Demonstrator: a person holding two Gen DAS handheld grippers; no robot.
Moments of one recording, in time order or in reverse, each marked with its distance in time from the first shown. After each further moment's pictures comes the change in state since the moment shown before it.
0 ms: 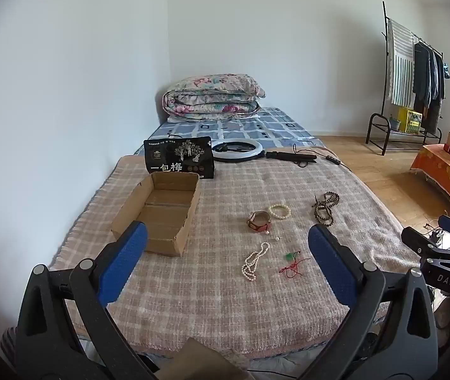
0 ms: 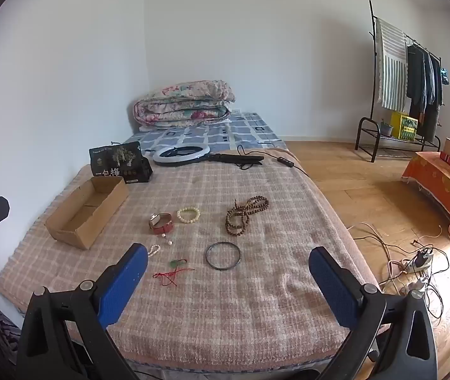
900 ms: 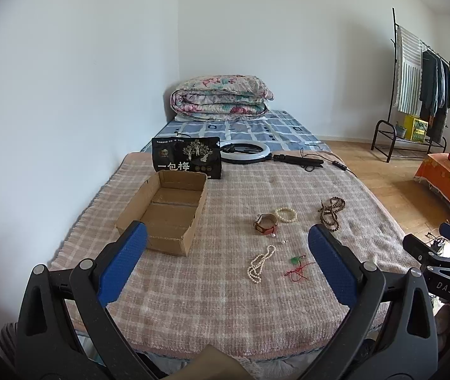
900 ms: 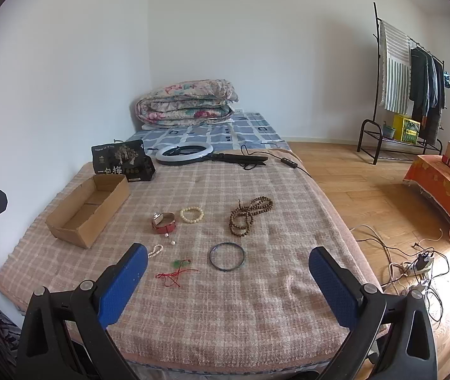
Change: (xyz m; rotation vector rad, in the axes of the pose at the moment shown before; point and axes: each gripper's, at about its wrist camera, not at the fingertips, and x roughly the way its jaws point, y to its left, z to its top) left arm -0.002 0.001 -0.008 -0.035 -0.020 0.016; right arm 0.003 0.011 -0.002 -0.011 -0.008 0.007
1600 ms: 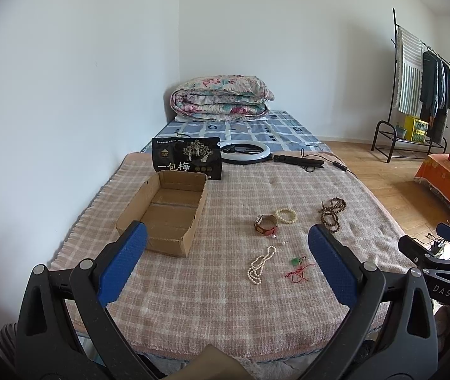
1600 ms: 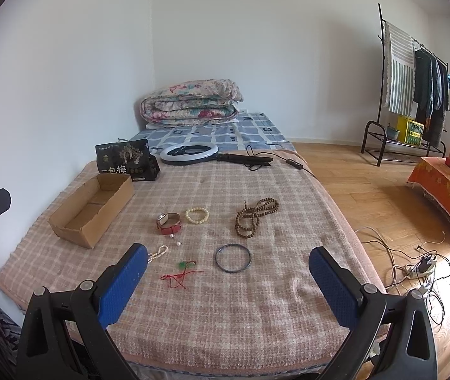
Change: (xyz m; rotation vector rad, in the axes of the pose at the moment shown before) left arm -0.003 0.006 0.007 -0.010 0.005 -0.005; right arm 0.004 0.004 0.001 -0.013 0.002 0.016
